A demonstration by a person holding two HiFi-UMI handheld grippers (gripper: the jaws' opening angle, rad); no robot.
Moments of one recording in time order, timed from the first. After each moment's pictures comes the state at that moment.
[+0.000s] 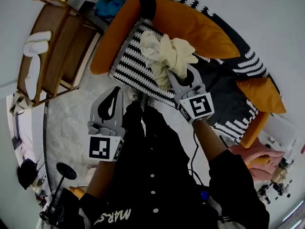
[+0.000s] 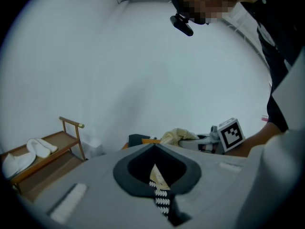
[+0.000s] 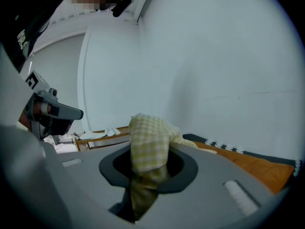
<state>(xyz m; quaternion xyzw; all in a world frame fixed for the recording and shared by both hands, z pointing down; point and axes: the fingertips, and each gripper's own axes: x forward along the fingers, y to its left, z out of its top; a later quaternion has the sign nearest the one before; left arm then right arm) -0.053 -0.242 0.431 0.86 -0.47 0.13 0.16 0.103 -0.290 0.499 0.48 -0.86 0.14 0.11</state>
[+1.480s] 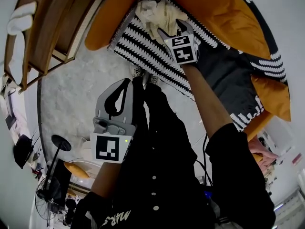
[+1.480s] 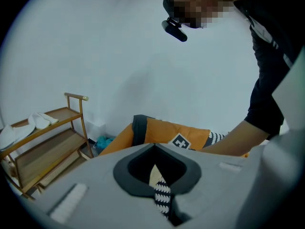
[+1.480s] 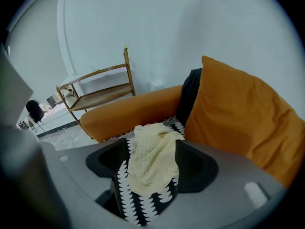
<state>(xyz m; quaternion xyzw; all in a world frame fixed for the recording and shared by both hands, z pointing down) -0.060 -0.240 0.542 0.82 -0.49 0.17 0.25 0.061 -0.372 0.796 0.40 -0.80 0.24 0.38</state>
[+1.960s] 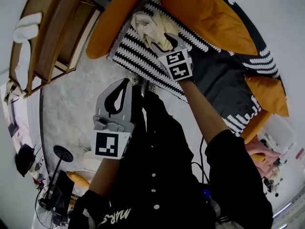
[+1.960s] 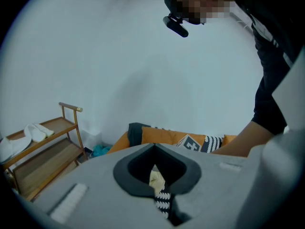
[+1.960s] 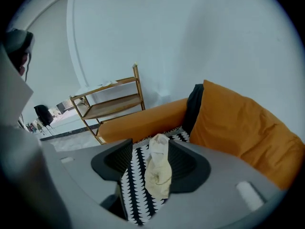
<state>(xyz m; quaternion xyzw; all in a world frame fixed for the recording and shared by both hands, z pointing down) -0.054 -0.253 0.500 0.84 -0.47 0.15 0.21 0.047 -0.347 0.724 0.39 -0.82 0.23 0.35</state>
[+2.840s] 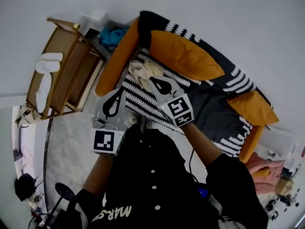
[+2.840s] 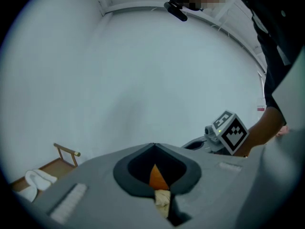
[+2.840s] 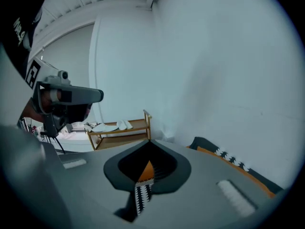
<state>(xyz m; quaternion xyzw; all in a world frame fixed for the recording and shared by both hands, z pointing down) -0.040 -0.274 0.361 0.88 -0.45 0.10 0.06 0.047 -0.302 0.455 0.40 -0.89 0.13 0.19</state>
